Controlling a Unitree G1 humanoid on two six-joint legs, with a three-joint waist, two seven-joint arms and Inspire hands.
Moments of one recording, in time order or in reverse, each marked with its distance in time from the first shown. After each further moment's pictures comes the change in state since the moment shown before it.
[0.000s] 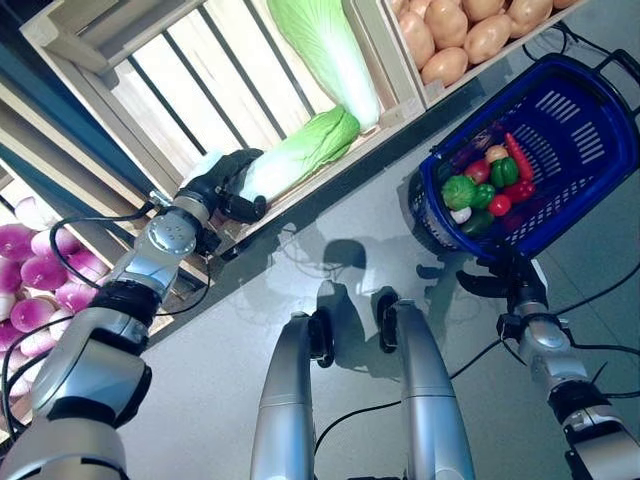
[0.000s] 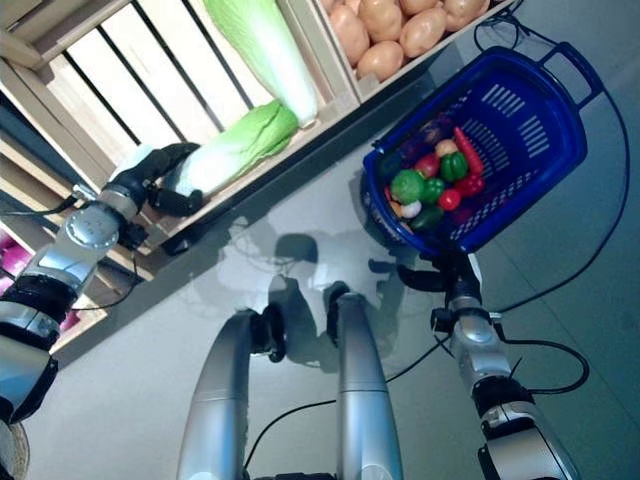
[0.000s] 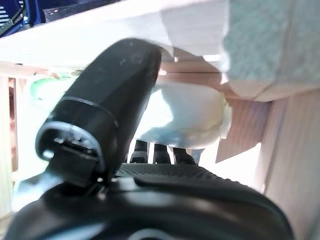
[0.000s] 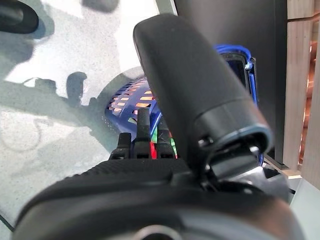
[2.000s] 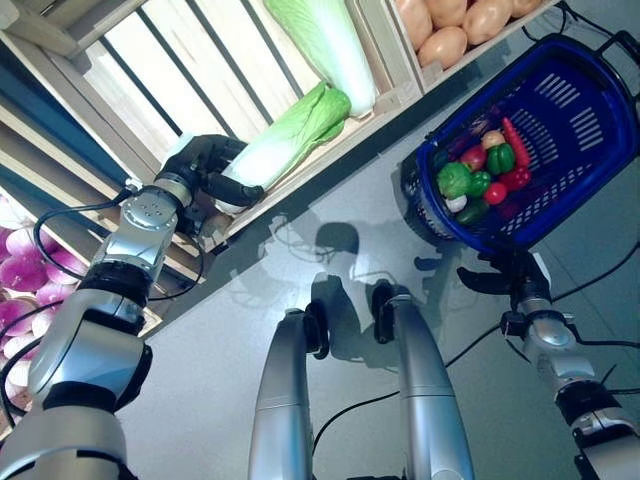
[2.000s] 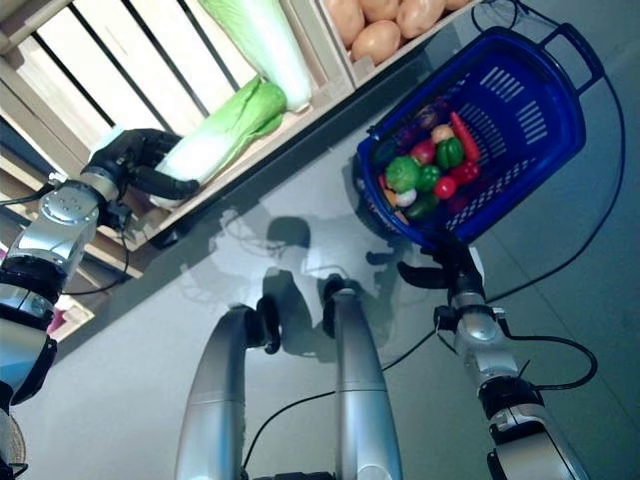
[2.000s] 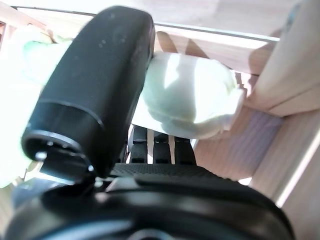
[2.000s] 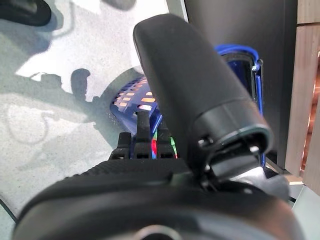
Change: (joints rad) left arm -0.091 -0.024 0.034 0.135 -0.175 0.023 0.022; right arm 0.035 -0.026 0.026 -0.074 -0.008 0.002 -0.005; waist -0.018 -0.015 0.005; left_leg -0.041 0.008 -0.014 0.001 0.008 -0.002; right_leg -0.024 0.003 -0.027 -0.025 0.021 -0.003
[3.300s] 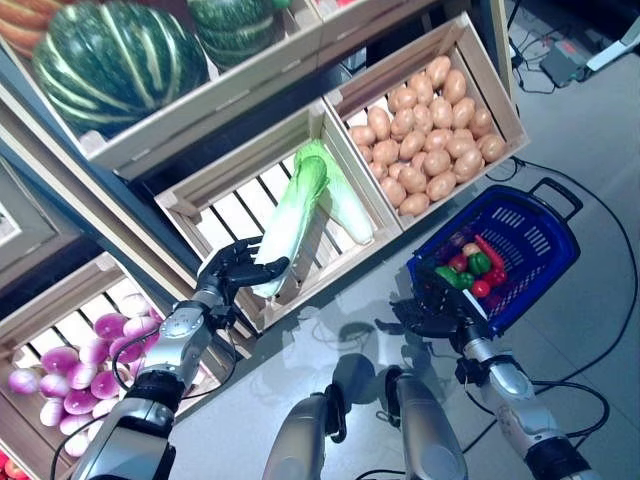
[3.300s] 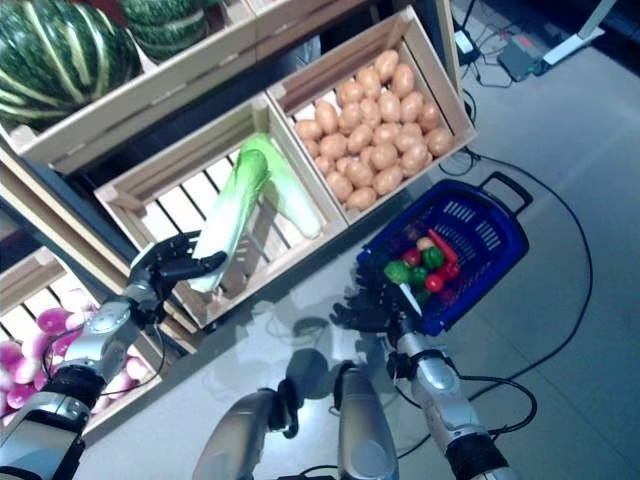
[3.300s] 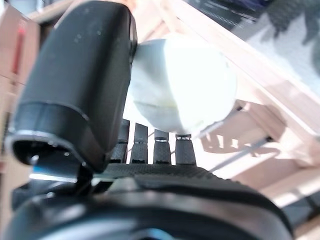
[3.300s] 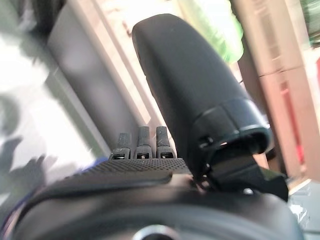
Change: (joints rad) left arm 0.619 -0.230 0.271 -0.333 -0.285 -0.053 -0.014; right arm 0.308 0.197 0.003 -0.413 0.034 0.010 0.225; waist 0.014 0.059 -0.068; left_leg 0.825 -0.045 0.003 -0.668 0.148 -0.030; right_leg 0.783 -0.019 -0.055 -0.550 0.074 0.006
